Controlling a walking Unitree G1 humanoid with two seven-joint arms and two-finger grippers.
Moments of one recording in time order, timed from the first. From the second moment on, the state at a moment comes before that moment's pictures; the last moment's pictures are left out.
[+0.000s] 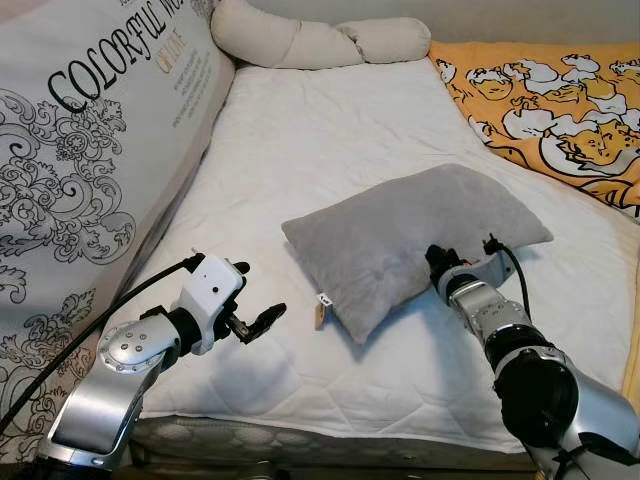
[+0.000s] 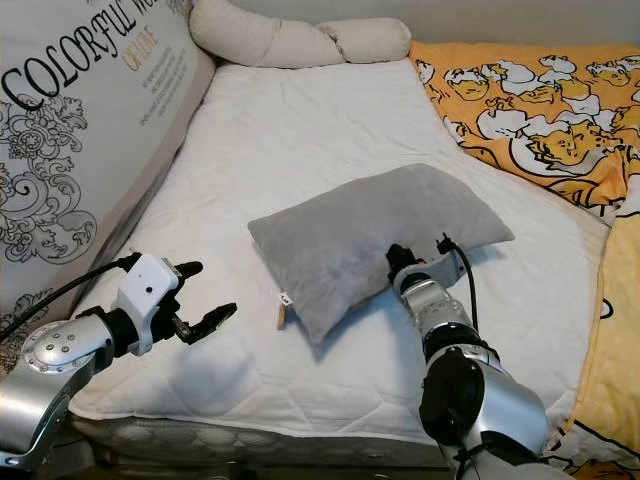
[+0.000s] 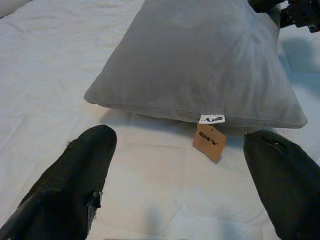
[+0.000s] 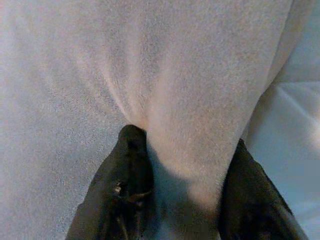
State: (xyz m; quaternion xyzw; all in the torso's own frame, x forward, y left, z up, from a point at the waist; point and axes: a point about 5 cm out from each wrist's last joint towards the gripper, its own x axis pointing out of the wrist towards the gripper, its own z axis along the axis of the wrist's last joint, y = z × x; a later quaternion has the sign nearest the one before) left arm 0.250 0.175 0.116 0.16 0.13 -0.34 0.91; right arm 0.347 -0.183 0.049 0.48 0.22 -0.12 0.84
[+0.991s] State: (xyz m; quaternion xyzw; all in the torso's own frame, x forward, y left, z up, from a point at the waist) left arm 0.284 0.223 0.158 0.08 0.03 -0.14 0.99; right arm 0.406 -0.115 0.185 0.38 0.11 0.21 0.90
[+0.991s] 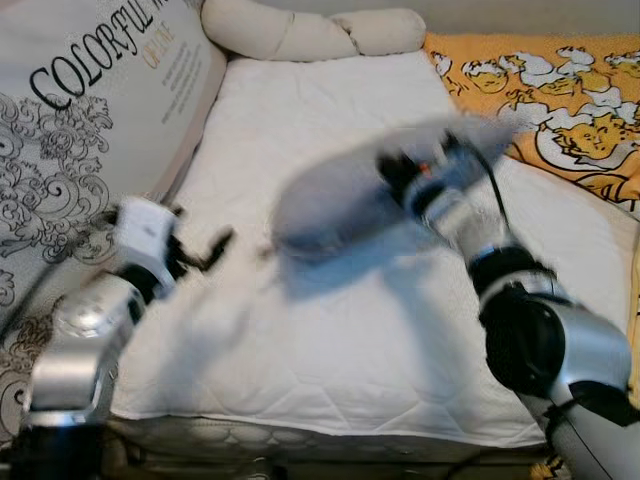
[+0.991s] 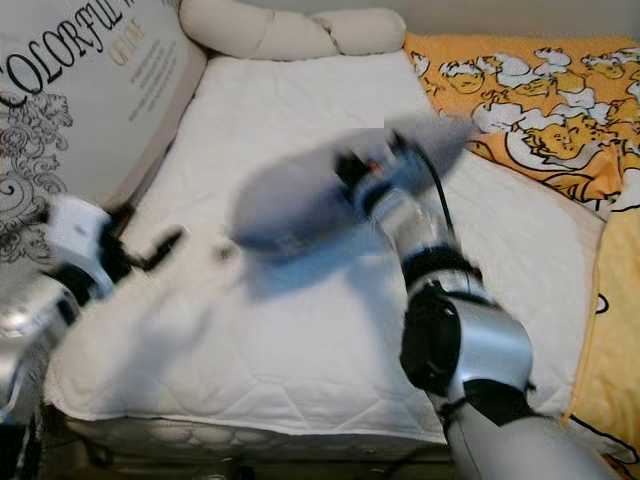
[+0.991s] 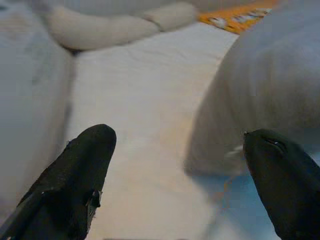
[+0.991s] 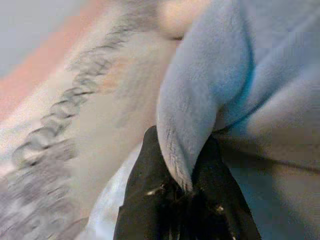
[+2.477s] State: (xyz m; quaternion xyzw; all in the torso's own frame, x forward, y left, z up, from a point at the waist) left arm 0.321 0.133 0.051 -0.12 0.28 -0.30 0.90; right arm 0.335 -0.188 0.058 0.34 0.27 0.15 0.89
